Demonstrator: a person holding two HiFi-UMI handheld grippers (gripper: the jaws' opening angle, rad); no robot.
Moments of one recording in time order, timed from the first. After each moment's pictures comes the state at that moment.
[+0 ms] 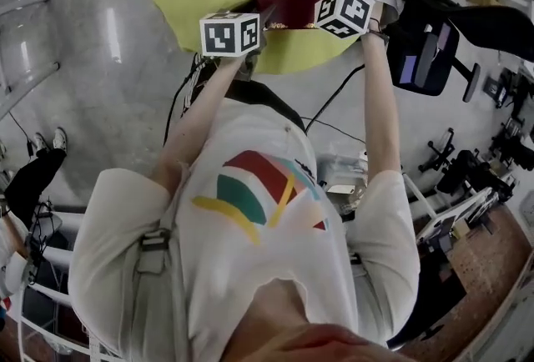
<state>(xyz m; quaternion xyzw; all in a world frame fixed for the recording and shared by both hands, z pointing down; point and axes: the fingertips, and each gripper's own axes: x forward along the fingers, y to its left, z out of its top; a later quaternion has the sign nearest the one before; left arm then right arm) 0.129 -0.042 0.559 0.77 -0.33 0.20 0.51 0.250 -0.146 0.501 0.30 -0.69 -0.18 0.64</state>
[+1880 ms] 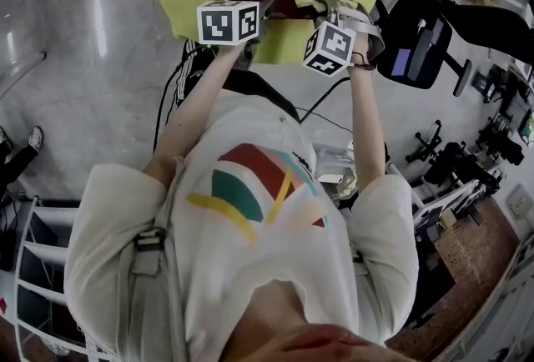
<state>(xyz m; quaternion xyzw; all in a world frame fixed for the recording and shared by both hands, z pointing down) 0.131 -0.040 0.561 0.76 -0.32 0.16 0.54 0.227 -0.016 0.545 0.17 -0.68 -0.09 0.71</state>
